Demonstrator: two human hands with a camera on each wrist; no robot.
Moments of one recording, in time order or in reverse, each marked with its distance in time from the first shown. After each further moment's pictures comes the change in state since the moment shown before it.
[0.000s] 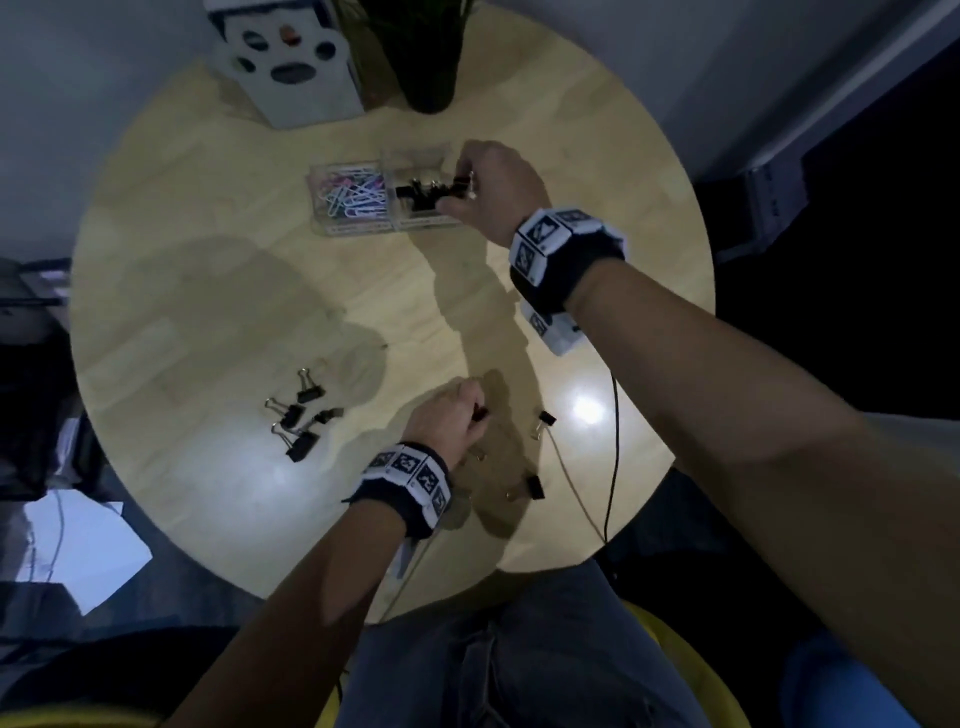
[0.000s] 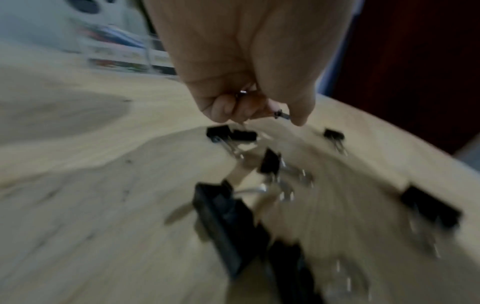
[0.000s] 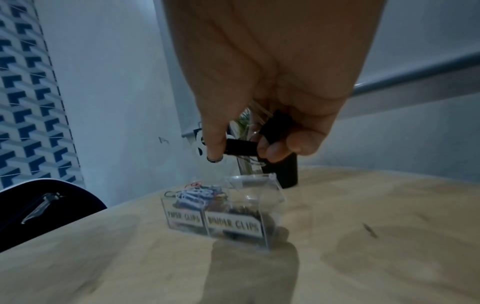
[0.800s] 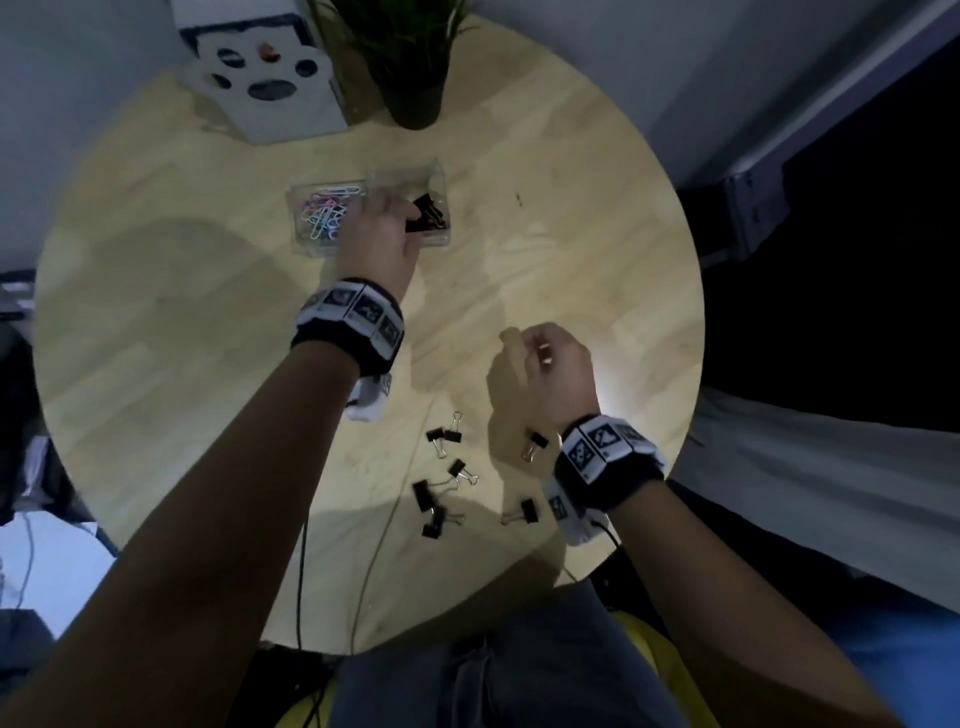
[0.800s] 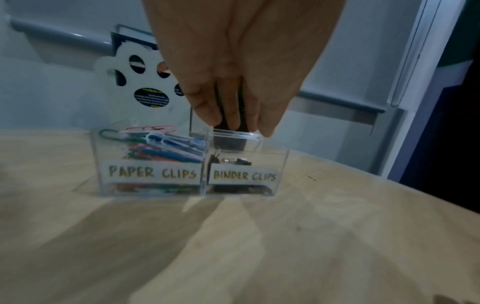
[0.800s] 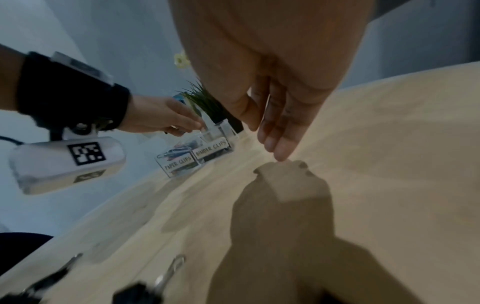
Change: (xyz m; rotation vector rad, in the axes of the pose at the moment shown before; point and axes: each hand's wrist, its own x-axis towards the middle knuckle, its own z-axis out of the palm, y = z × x) left_hand 0.126 -0.025 -0.141 0.117 0.430 -0.034; right_hand -0.135 0.053 0.055 0.449 0.131 0.435
